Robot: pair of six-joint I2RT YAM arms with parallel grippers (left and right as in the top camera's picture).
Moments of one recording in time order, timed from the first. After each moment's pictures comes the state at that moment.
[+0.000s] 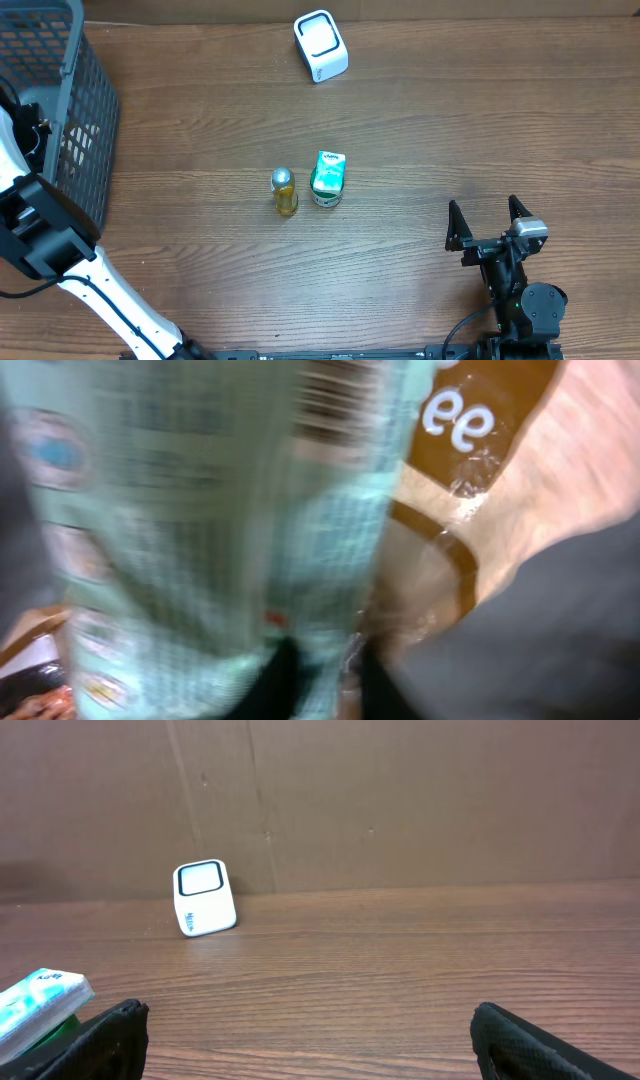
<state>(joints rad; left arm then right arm) 0.63 2.42 2.23 -1.31 -0.12 0.26 -0.03 0.01 0.02 -0.02 -0.15 0.09</state>
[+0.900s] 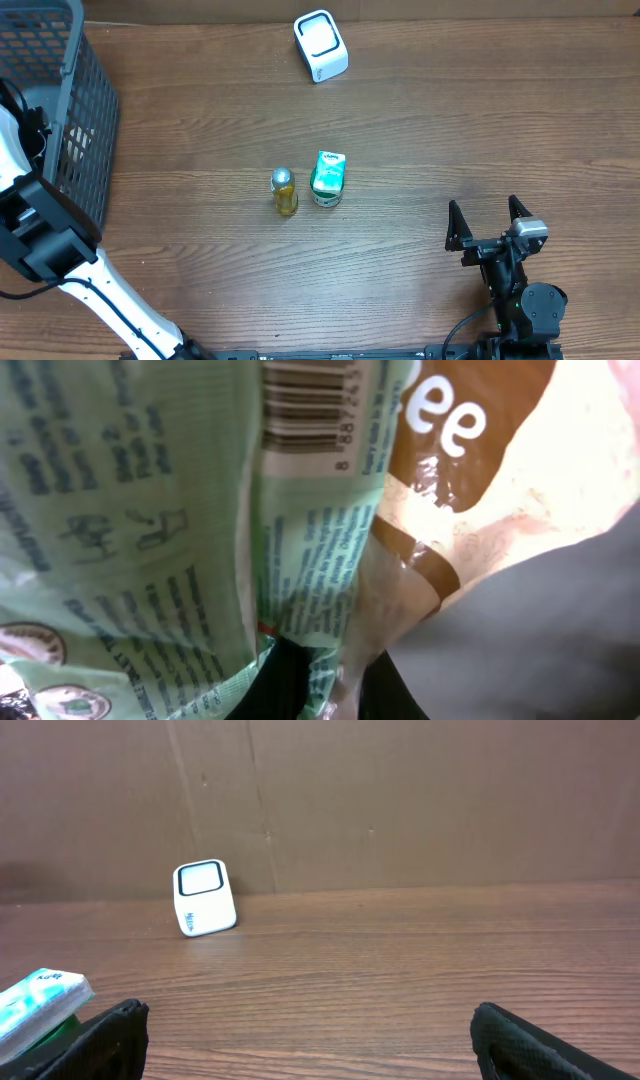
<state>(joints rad) 0.62 2.38 2.16 -1.28 -0.12 0.19 -0.03 0.01 0.02 -0.02 -0.15 0.09</state>
